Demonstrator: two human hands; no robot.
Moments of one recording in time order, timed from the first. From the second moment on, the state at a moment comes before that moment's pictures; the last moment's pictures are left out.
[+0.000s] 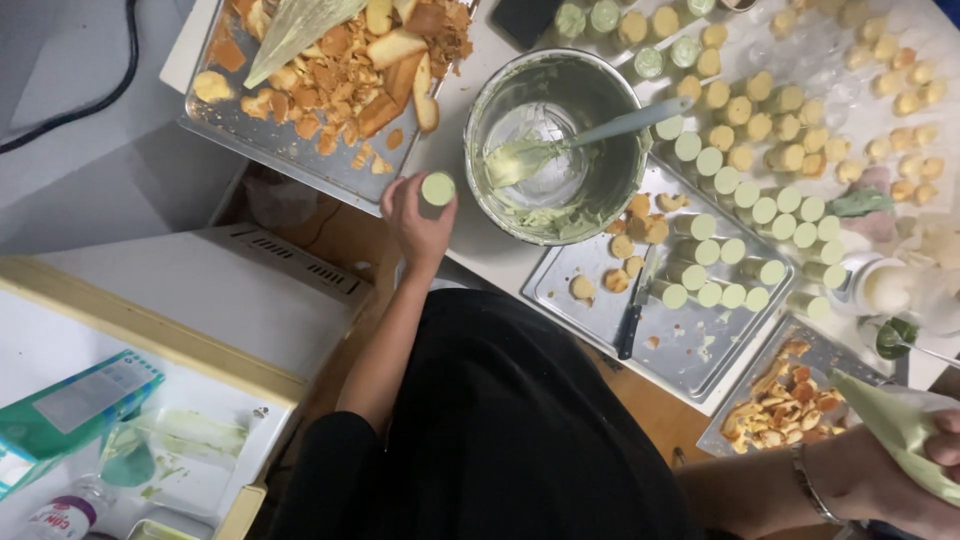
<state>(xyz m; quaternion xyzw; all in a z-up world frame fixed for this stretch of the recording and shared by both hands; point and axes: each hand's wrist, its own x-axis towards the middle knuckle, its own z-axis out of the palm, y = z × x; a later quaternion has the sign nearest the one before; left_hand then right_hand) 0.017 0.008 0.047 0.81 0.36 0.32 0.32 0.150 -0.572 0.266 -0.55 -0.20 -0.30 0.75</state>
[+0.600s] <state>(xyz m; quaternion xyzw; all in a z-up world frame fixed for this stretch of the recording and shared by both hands) 0.040 0.021 0.323 0.83 0.02 0.42 0.38 0.198 -0.632 0.211 -0.76 -0.14 -0.40 0.50</state>
